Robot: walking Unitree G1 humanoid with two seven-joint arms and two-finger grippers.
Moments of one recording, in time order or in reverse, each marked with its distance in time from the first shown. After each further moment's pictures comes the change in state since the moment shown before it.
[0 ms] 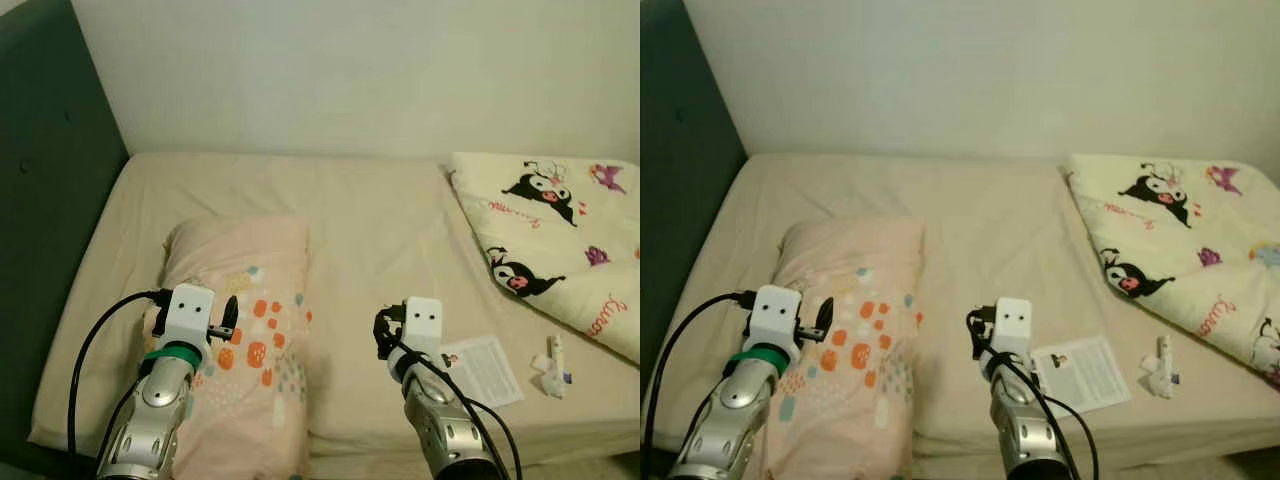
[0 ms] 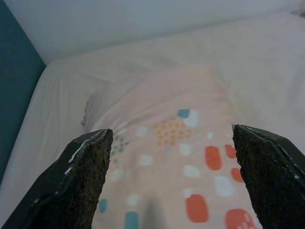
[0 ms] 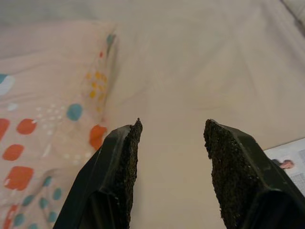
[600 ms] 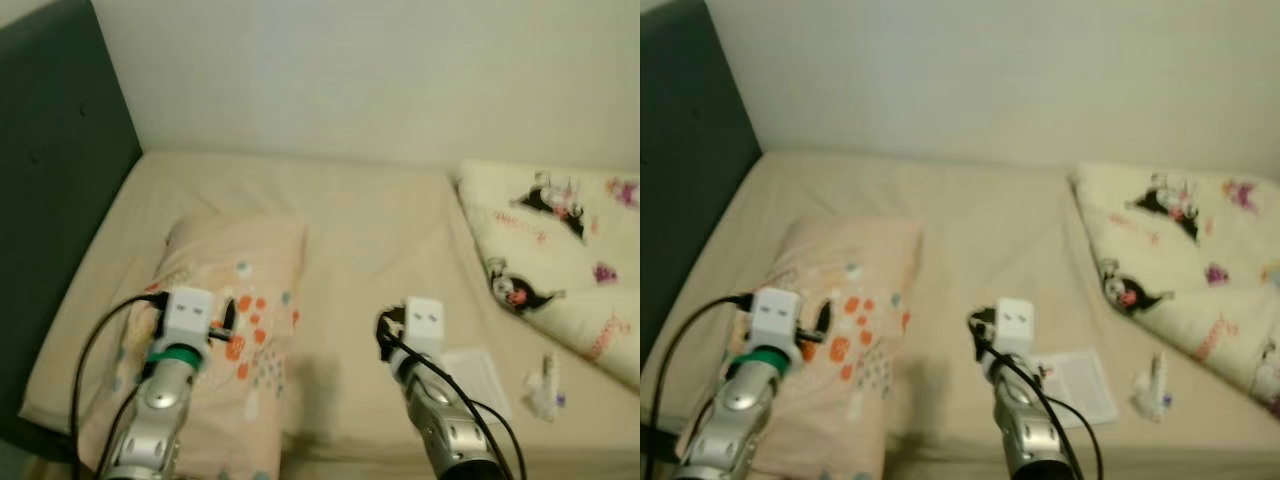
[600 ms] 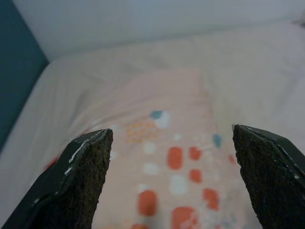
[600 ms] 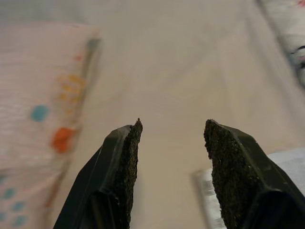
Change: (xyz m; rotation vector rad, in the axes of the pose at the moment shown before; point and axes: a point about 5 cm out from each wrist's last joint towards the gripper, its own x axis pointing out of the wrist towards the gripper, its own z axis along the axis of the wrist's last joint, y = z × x) left arm 0.001 0.002 0.002 0.004 -0.002 0.010; right arm 0.002 -0.001 0.003 -0.006 0.002 -0.001
